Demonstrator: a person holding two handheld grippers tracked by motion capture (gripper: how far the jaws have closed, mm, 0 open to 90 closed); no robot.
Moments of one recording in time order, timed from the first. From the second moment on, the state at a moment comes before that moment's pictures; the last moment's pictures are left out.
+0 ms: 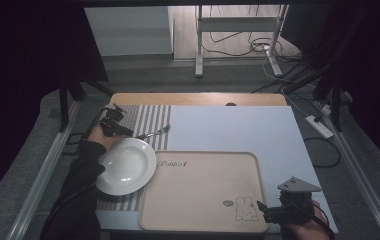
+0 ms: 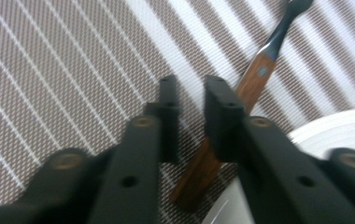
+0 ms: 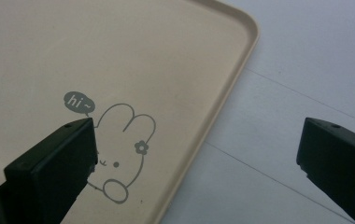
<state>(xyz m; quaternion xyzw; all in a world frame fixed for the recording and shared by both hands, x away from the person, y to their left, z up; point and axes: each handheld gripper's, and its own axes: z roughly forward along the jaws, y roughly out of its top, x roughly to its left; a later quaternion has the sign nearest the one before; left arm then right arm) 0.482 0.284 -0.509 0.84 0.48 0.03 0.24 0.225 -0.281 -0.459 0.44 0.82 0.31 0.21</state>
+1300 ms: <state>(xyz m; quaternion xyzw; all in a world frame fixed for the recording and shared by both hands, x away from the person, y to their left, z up) 0.493 0.245 -0.513 0.91 0.37 0.05 0.18 0.225 -0.282 -0.459 0.44 0.82 0.31 0.21</state>
